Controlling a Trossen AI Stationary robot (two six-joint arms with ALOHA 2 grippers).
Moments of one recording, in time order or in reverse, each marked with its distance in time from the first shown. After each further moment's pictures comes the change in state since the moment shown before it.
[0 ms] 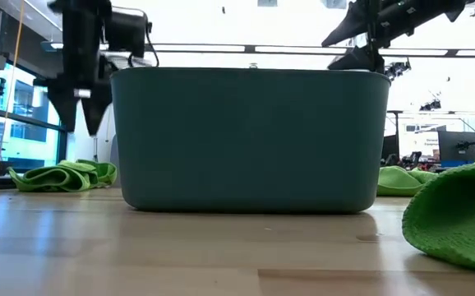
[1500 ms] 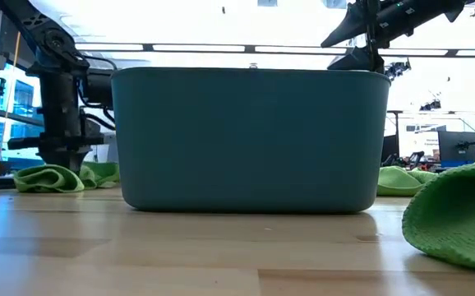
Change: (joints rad) left arm 0.283 -0.022 -0.405 0.469 0.213 0.073; right arm 0.000 0.003 0.000 0.002 0.012 0.001
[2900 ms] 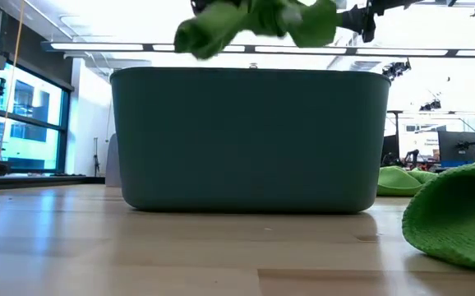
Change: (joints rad) left arm -0.781 0.350 1.002 0.035 -0.081 0.776; right arm -0.002 -0.068 0.048 0.223 -0.035 -0.125
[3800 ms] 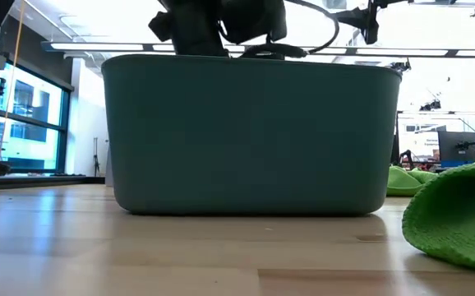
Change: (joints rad) left arm -0.062 0.479 -0.047 0.052 0.130 0.016; right arm 0.054 -0.007 0.000 0.006 0.018 0.324
